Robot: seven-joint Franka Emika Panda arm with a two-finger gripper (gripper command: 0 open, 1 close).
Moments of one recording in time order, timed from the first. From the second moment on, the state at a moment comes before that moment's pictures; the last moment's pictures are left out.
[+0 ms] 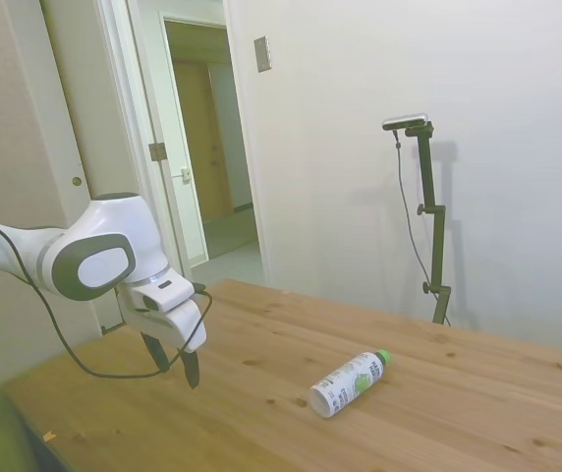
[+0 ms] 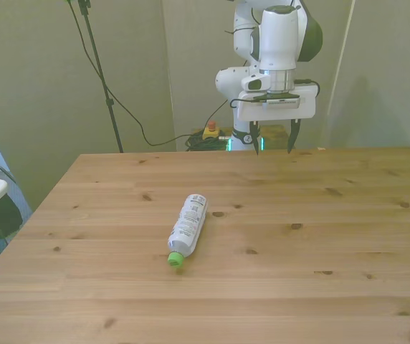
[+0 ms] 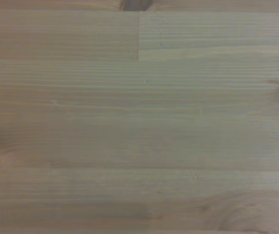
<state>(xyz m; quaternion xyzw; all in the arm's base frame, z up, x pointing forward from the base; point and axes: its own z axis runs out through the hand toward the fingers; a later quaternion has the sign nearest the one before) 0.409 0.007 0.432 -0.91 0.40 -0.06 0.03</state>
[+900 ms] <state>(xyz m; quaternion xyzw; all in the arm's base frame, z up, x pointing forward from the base) 0.548 -0.120 0.487 -0.88 0.45 -0.12 0.01</state>
